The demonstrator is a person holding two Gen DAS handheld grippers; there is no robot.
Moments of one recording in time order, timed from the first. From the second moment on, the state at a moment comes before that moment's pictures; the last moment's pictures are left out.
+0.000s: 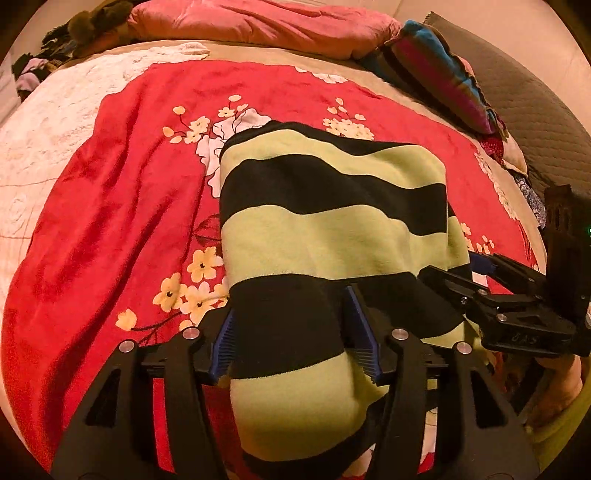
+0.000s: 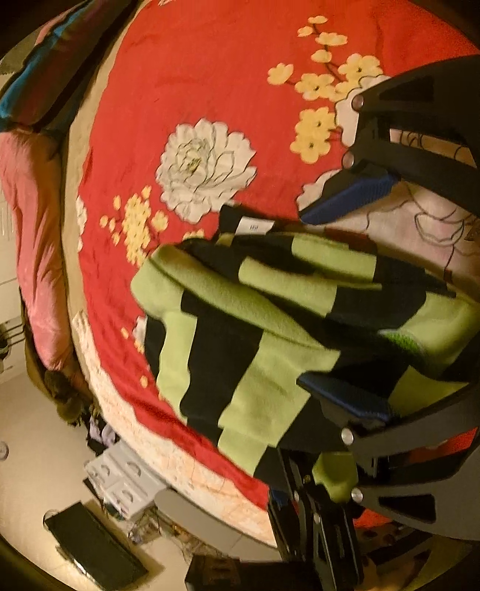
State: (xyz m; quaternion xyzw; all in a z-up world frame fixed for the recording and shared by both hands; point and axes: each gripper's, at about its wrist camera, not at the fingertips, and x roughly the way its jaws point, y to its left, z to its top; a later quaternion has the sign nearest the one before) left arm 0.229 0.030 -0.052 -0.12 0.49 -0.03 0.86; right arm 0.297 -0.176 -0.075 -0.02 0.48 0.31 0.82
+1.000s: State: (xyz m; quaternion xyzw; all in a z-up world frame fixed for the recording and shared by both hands) left arm 0.219 0.039 -0.047 -0.12 0.49 -0.02 0.87; right arm 0.278 -0.183 -0.064 -0.07 0.45 0.26 0.85
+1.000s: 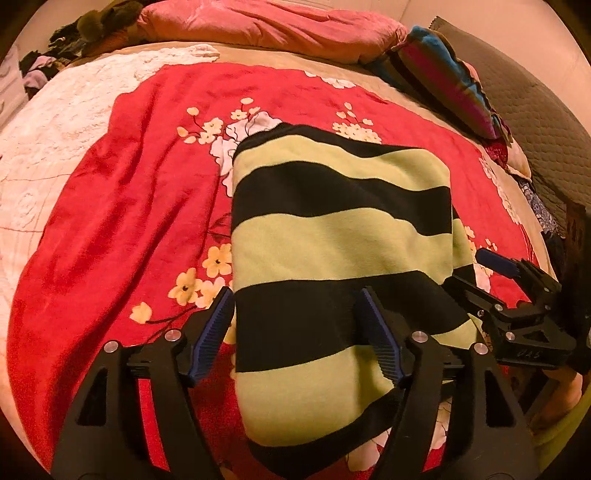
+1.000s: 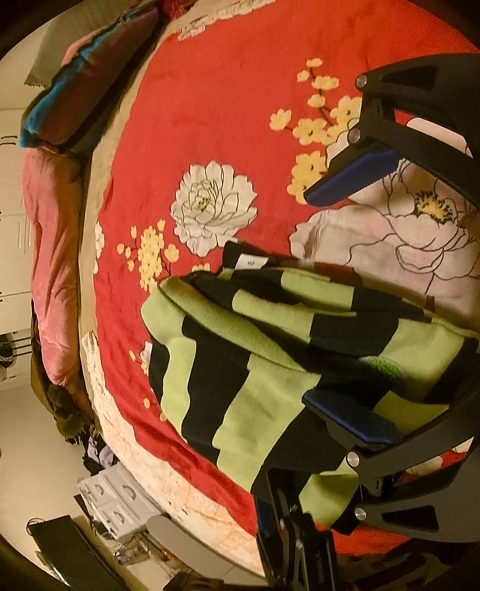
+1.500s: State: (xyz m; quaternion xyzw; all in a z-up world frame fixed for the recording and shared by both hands) left arm 0.200 0.049 -0.018 -0.12 0.46 0.00 0.88; right arm 0.248 -0.192 -0.041 -0.04 0.40 0.23 0.89
